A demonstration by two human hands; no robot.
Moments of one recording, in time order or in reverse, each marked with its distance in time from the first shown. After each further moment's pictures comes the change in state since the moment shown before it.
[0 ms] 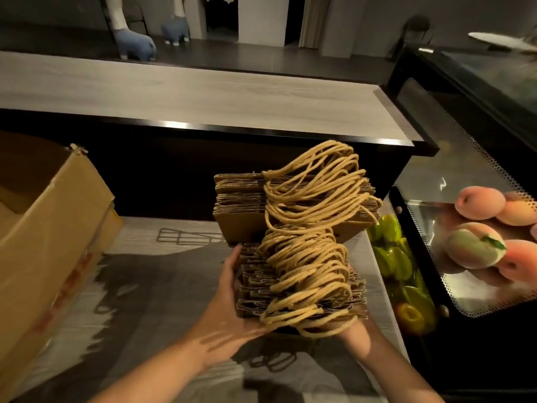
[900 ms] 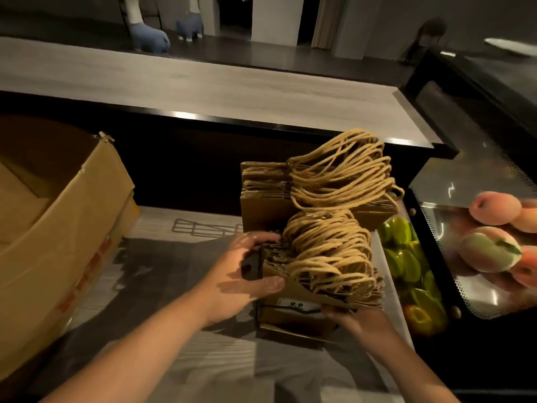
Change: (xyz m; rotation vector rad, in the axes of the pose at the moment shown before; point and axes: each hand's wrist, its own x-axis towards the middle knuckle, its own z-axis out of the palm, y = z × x) left_hand 0.009 0.021 -0.029 0.202 -0.021 0.160; right_hand 0.004 0.002 0.003 -0.169 0.045 0.008
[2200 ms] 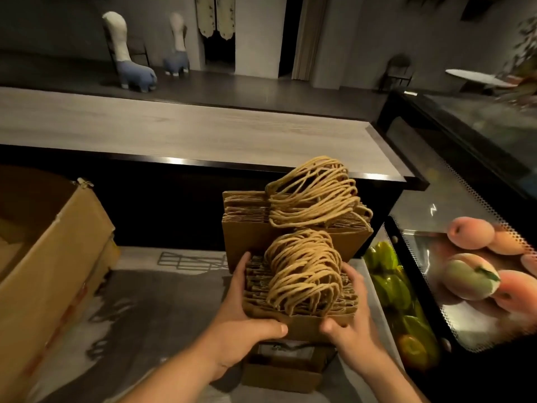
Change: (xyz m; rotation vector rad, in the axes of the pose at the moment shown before) left_hand 0.020 0.006 0.029 -0.187 0.119 -0.153; right_hand 0.017 -0.047 -0.008 0.297 0.229 -0.372
